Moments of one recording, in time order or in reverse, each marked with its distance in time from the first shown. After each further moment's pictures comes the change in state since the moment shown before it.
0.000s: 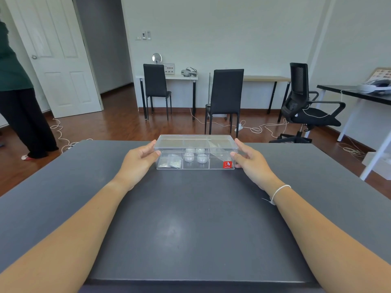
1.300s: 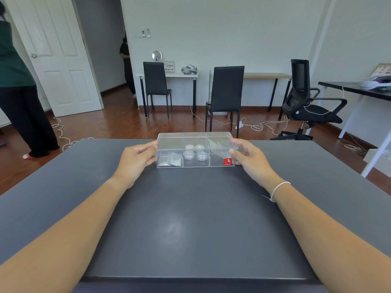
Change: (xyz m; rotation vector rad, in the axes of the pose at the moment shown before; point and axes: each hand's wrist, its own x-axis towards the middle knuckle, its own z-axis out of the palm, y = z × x) left_hand -0.004 0.007 0.005 -0.179 0.107 -0.061; right_hand 0.005 0.008 0.000 0.001 0.029 -0.073
